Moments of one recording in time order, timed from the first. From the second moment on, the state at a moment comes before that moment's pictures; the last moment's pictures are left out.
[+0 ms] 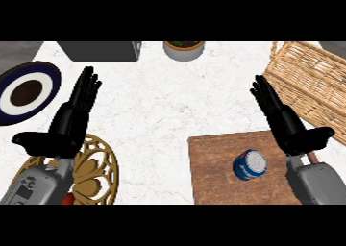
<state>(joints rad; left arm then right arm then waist) -0.25 0.36 -0.30 -1.58 0.30 0.34 -0.06 -0.24 -0.31 0.20 -1.42 -0.25 -0.02 -0.13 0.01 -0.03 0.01</state>
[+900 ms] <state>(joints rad) -0.21 0.53 -0.16 -1.37 0.38 0.20 0.13 -0.29 -0.26 0.35 -1.66 0.30 -0.34 -0.07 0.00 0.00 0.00</state>
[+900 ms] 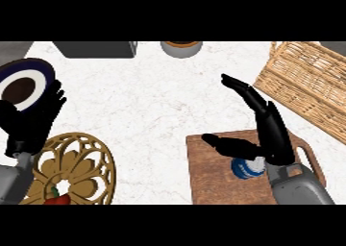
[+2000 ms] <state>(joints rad) -0.21 0.51 -0.14 -1.34 0.36 0.19 0.15 -0.64 -0.57 0.22 -1.91 0.22 0.35 1.07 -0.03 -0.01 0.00</state>
